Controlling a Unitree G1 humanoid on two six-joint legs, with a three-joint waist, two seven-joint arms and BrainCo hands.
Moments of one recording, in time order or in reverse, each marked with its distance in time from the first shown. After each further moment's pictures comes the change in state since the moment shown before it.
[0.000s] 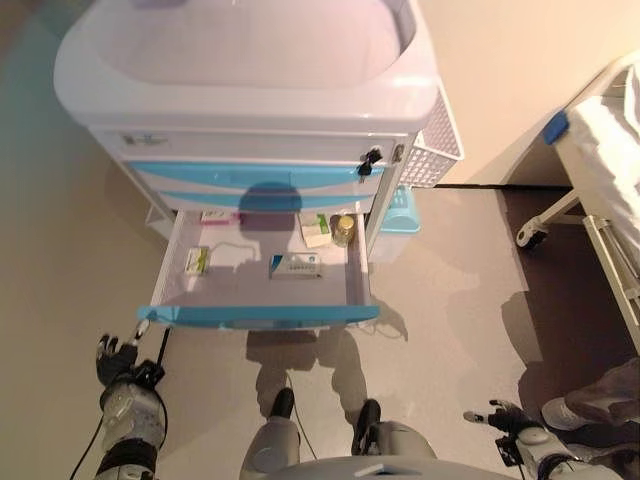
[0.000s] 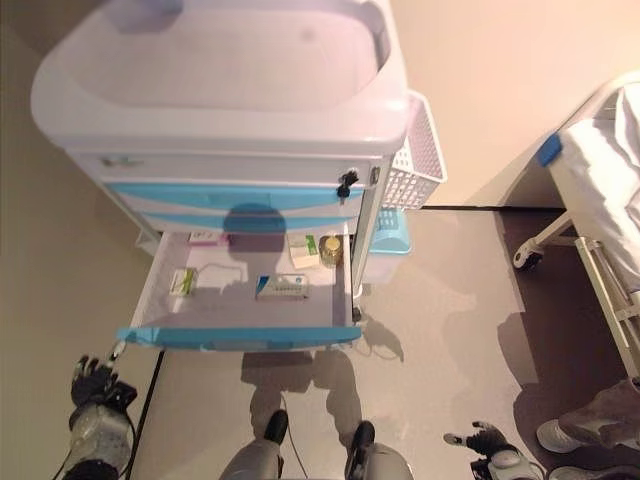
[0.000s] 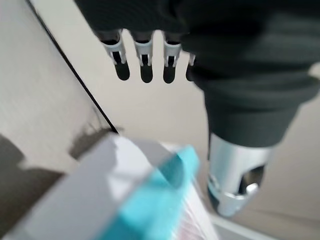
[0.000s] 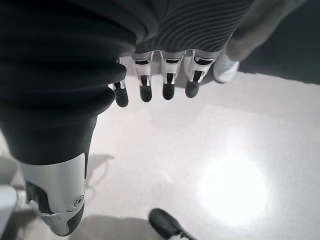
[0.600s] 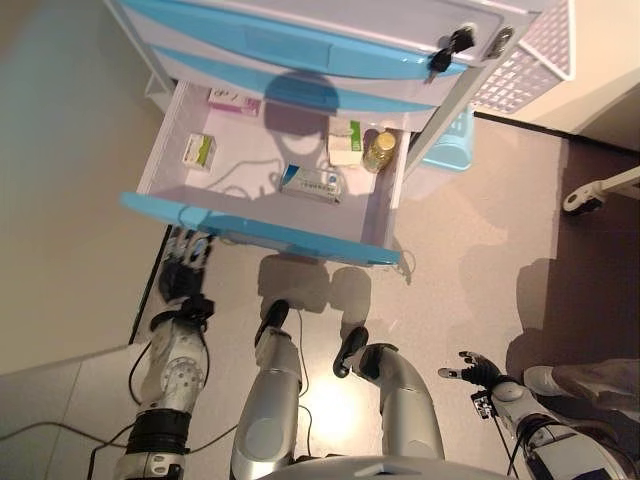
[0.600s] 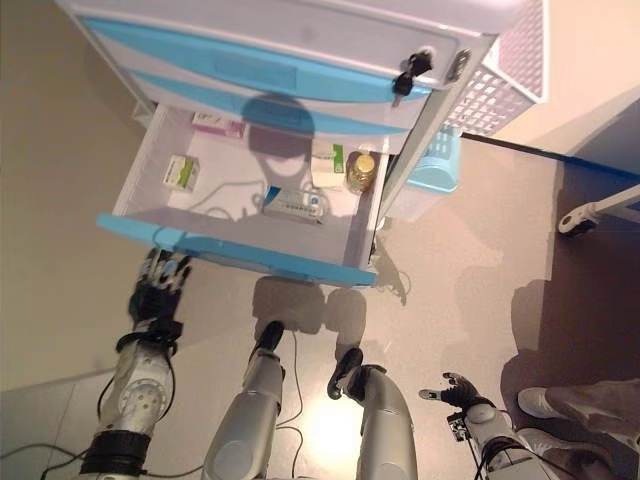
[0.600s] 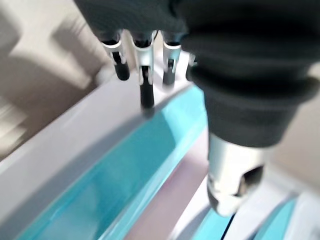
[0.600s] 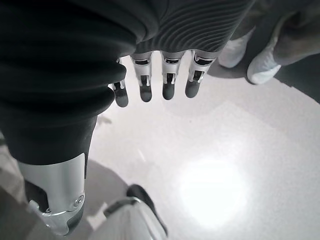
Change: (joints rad) left arm -0.038 -0.078 -0.079 -0.708 -0.155 -0.009 -0.078; right arm -0.140 0.027 0.069 -0.079 0.000 -0.013 0.030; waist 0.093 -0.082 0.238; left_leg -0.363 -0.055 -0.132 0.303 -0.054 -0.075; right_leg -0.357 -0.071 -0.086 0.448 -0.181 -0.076
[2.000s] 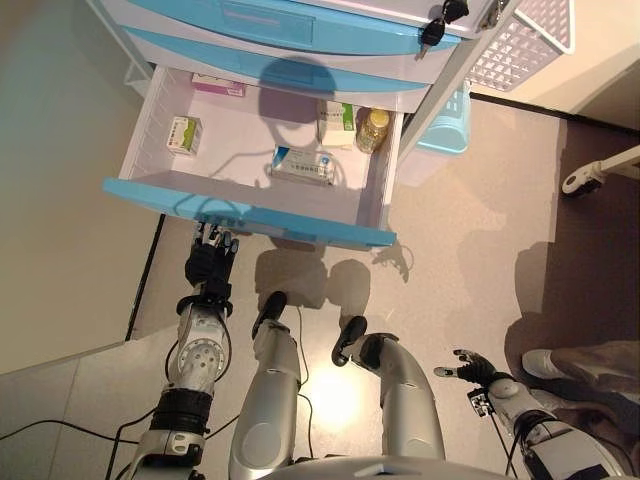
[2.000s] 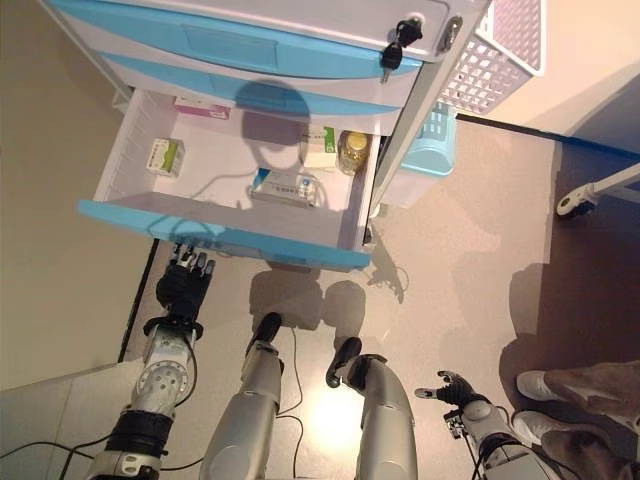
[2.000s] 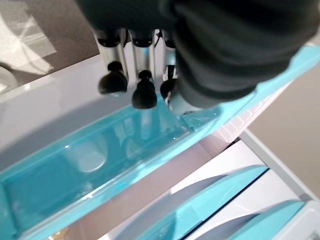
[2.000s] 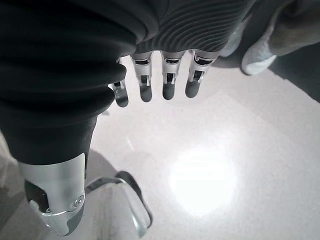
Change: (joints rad) left arm -0.077 -0.057 -0.220 -0.075 -0.316 0.055 -0.137; right arm -0.043 0.003 0.047 -0.005 0.006 -0.002 0.027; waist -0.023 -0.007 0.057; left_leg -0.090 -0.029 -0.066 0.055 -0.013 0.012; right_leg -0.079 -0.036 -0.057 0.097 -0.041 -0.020
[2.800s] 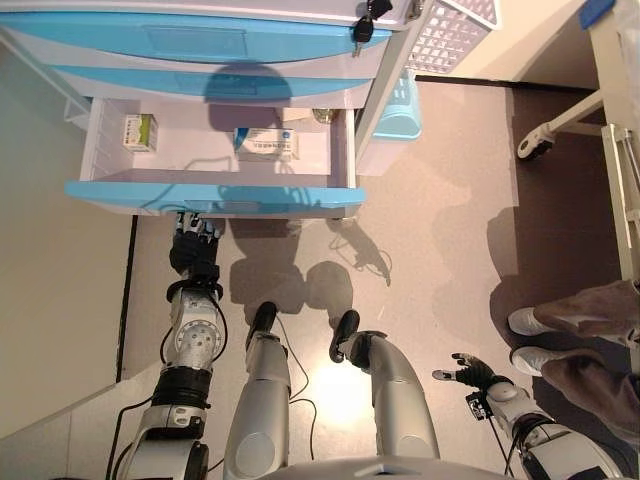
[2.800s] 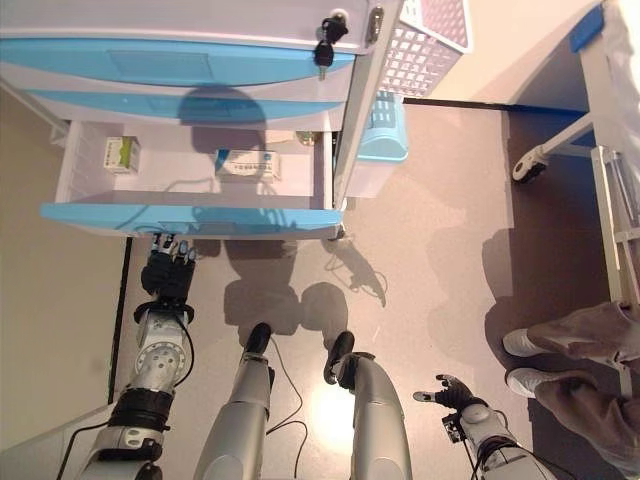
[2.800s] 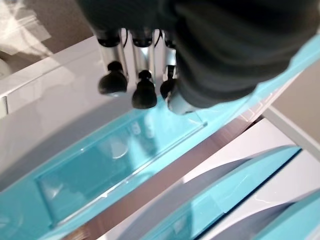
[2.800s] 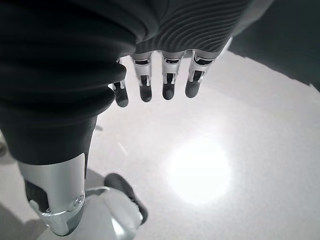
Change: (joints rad) left arm -0.110 0.001 0.051 0.096 0.000 -0.048 0.054; right arm 0.007 0.016 -0.001 0.016 0.010 0.000 0.001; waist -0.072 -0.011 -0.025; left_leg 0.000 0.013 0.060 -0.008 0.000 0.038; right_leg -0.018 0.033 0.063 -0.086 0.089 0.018
